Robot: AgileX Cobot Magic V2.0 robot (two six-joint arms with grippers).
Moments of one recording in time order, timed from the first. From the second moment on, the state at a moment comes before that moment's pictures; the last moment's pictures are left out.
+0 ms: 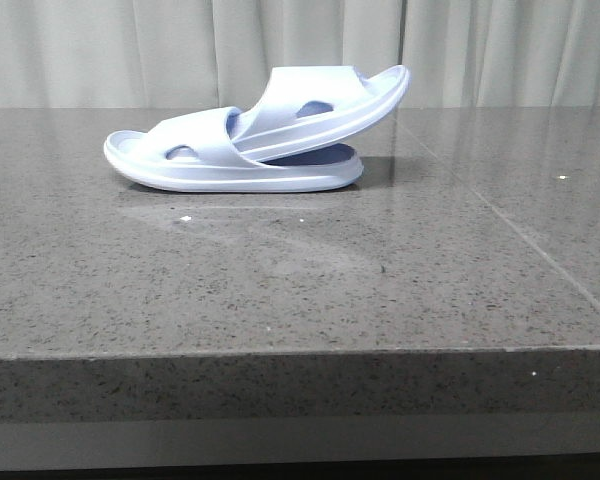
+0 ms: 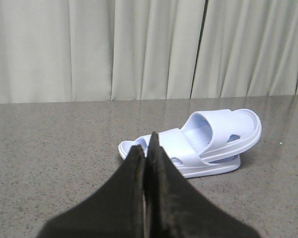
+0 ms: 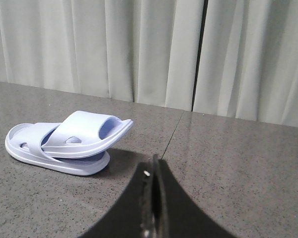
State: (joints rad) left arm -0.11 0.21 -0.36 -0.95 0.32 0.84; right arm 0.20 0.20 -0.39 0.33 0.24 -0.32
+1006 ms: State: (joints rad) left arm 0.01 0.00 -0.03 0.01 0.25 -0.02; right arm 0.20 0.20 -0.39 0.33 0.24 -0.32
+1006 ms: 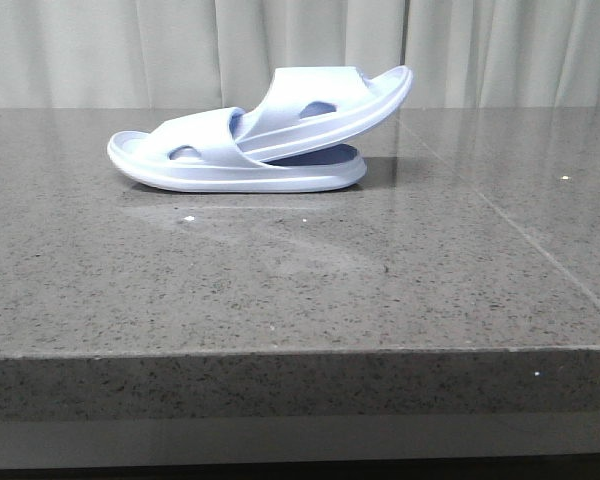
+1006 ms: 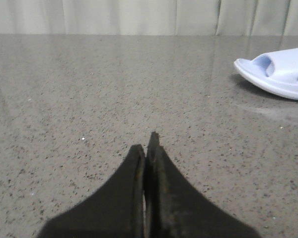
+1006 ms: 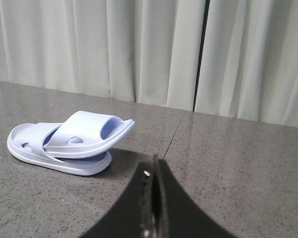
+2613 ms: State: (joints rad) left arm 0.05 0.00 0.00 -0.03 0.15 -0.02; right arm 0.11 0.19 -0.15 0.11 0.03 0.04
